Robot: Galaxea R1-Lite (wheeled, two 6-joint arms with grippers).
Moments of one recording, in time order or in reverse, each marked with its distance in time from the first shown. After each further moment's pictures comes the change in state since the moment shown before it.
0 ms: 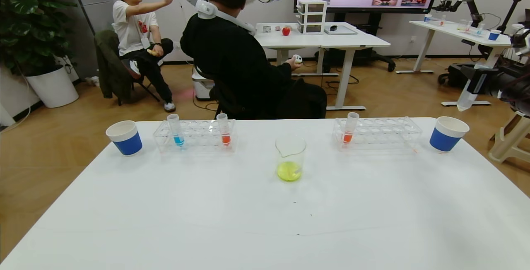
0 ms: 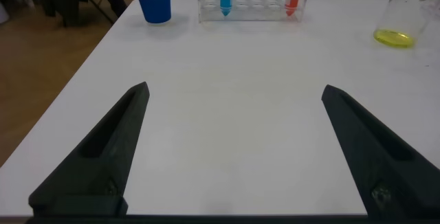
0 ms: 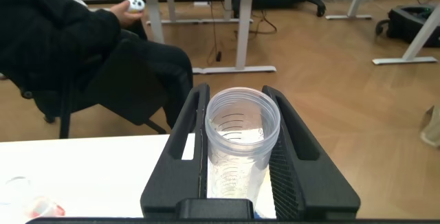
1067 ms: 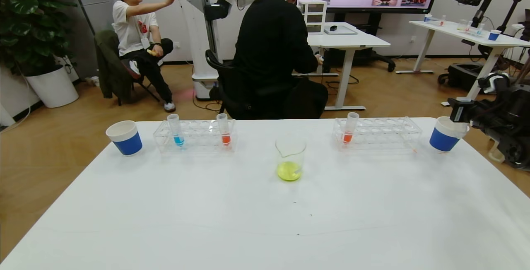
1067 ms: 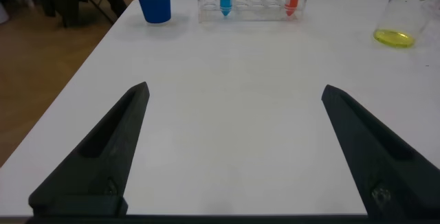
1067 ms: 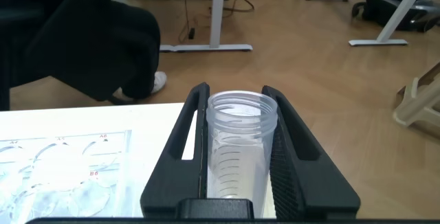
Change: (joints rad) left arm 0.000 0.000 0.000 0.000 0.000 0.000; right arm -0.074 0.330 -0.050 -0.218 -0.010 -0.076
